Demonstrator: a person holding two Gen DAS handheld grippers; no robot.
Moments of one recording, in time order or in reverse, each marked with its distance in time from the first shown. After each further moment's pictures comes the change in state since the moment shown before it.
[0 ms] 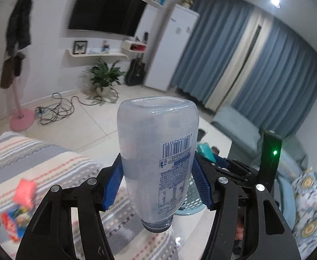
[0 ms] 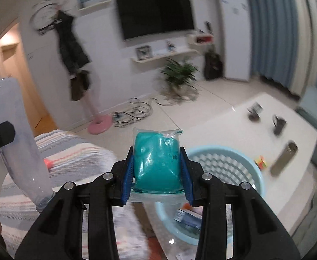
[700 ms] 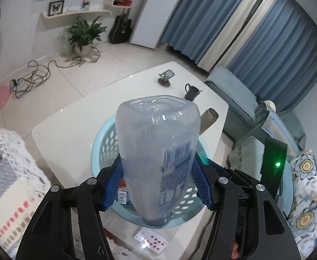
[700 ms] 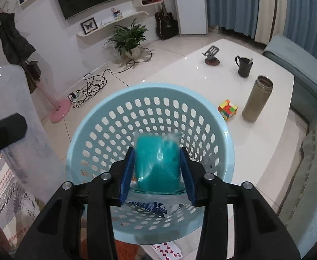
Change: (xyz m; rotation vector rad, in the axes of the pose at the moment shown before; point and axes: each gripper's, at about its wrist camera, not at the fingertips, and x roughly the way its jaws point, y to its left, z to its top) left arm 0.179 -0.022 -0.042 -0.011 0.274 -0.076; right arm 0.077 -0.119 -0.084 0.192 0.213 -0.199
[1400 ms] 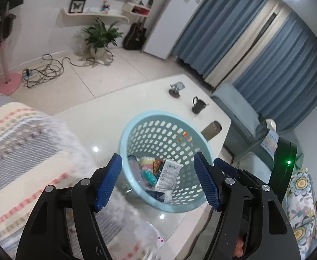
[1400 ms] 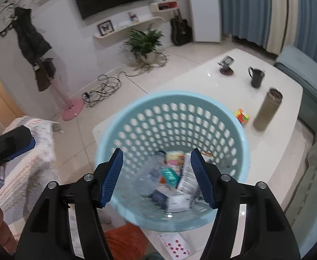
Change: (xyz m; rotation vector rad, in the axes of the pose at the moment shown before) left arm -0.072 0.032 -0.023 -0.114 -0.107 0.014; right arm -0.041 0.048 -0.001 -0.081 -0.052 0.077
